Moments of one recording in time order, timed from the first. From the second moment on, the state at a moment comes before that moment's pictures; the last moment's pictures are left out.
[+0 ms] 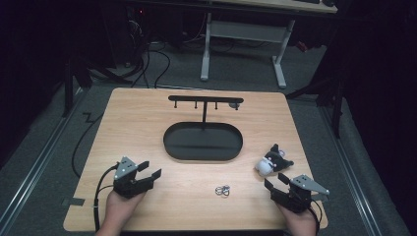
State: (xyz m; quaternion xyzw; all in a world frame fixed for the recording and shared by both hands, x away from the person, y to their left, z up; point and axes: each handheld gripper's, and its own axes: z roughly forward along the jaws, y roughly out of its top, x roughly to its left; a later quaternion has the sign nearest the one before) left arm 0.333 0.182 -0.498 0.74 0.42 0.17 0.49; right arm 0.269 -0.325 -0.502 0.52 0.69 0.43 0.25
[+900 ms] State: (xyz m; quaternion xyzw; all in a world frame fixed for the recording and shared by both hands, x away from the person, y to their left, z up) left arm 0.289 0.233 -0.514 0.75 0.46 0.21 0.44; right arm 0.340 -0.272 -0.513 0.51 0.72 0.38 0.27
